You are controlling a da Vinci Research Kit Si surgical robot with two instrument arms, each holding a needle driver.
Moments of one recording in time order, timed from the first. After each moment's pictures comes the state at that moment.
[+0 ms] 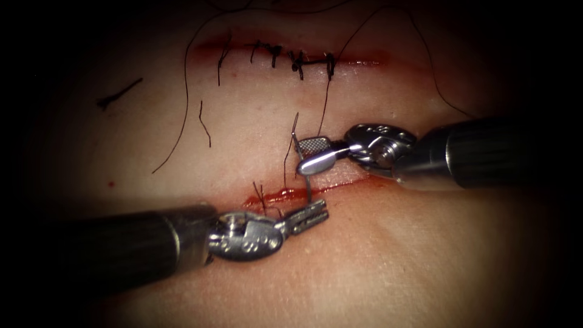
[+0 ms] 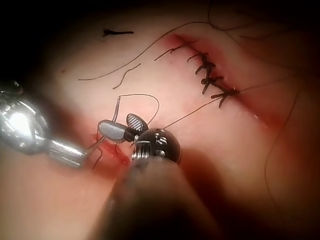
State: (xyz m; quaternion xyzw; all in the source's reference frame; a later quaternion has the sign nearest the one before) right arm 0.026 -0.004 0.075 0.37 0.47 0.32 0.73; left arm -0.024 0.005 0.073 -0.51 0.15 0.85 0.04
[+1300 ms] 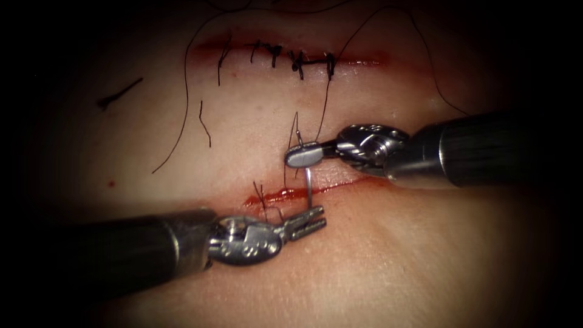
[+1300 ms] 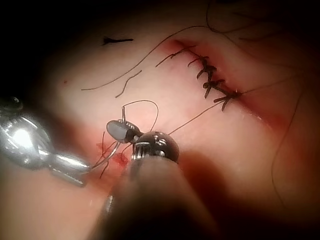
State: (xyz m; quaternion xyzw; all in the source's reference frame) right arm 0.026 -0.004 0.075 0.41 0.46 0.34 0.71; left arm -0.024 0.005 0.073 -0.51 0.11 0.85 0.06
